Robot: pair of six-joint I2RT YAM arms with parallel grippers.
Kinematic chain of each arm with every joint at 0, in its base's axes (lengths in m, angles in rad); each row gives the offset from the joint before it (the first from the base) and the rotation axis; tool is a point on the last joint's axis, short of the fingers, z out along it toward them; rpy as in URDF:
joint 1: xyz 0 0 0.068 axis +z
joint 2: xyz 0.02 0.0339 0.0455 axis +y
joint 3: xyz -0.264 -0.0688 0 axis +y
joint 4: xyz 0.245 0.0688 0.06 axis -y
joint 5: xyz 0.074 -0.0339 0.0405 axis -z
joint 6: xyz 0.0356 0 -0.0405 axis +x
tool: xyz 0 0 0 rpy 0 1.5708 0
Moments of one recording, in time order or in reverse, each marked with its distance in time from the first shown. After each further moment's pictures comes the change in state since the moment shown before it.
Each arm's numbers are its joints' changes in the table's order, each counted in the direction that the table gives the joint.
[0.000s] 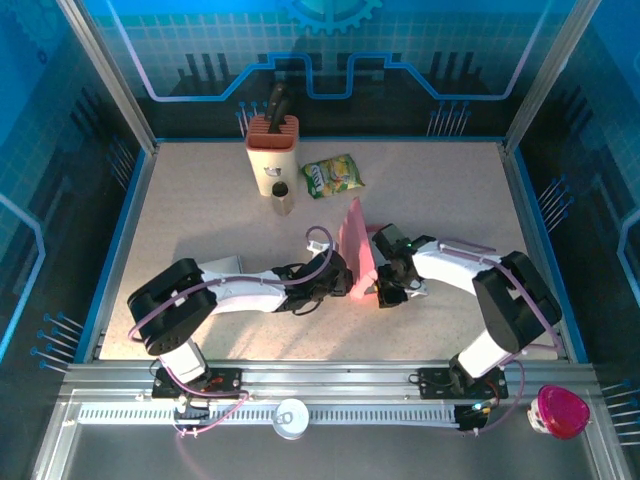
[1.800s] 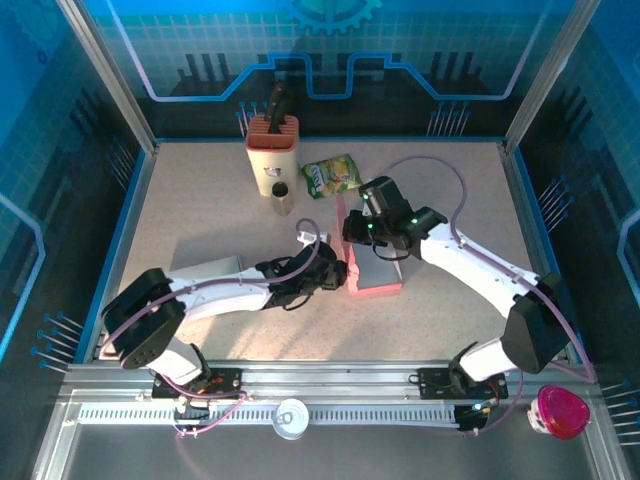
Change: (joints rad) left arm 0.025 -0.163 -0.011 -0.135 -0.047 0.084; right arm 0.086 -0.124 -0.350 0.117 0.105 -1.253
